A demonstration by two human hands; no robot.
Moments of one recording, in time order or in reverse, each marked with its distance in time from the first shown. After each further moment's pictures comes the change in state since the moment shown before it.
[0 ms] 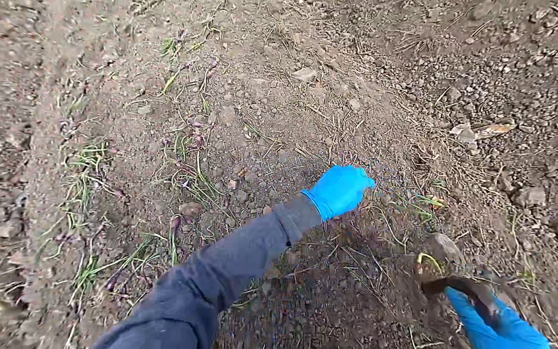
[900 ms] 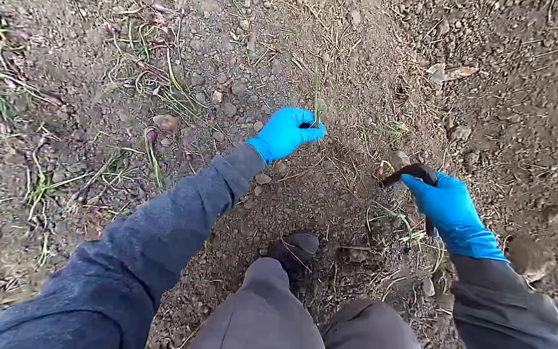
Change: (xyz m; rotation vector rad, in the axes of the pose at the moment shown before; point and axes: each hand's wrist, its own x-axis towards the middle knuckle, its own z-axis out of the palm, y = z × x) left_hand -0.141 -0.005 -0.004 -0.911 0.178 -0.342; right_hand 0.007 -0.078 -0.010 -0.236 -0.095 0.112
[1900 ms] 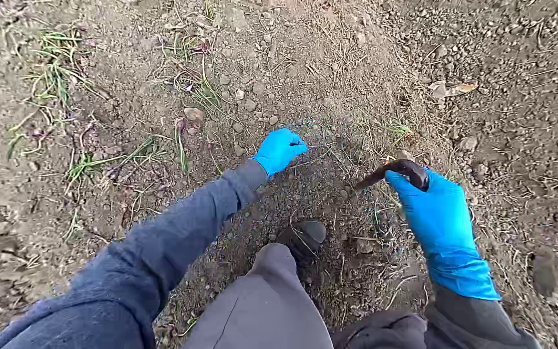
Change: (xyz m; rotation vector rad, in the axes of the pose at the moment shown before) left_hand -0.073 -0.031 0.015 0.481 0.107 -0.186; right_hand -0.114 -0.045 0.021 0.112 0.106 -0.262
